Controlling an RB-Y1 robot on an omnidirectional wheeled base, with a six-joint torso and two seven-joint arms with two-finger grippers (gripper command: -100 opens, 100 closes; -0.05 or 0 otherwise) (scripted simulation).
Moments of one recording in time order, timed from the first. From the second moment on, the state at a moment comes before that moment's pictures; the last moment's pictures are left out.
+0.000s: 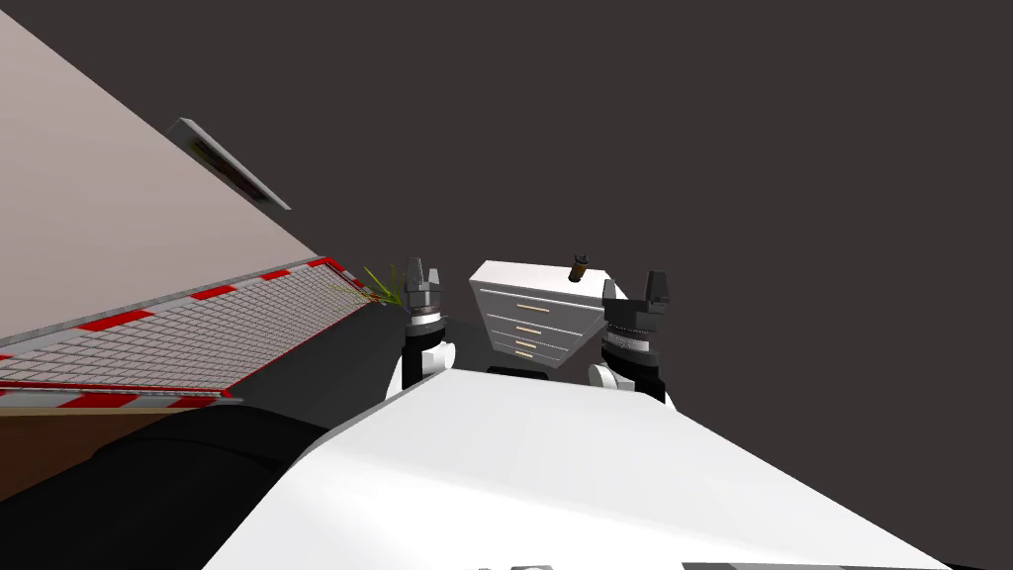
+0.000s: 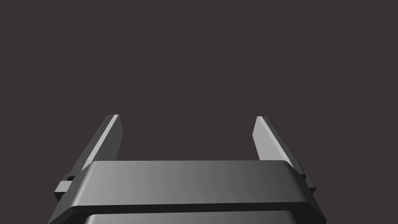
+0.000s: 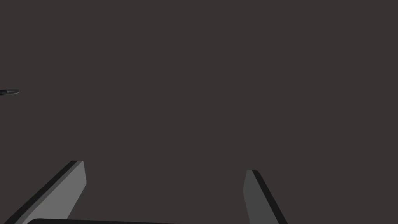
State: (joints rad) left arm 0.49 -0.04 0.05 -2.33 -0.03 -0.50 -0.16; right arm 0.54 0.01 0.04 -2.25 0.06 -0.62 -0.06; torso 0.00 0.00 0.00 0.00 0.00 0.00
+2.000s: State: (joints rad) left arm 0.49 -0.04 0.05 -2.33 -0.03 -0.50 -0.16; right arm 0.74 -0.17 -0.37 -2.20 0.22 -0.35 0.12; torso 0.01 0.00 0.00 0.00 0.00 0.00
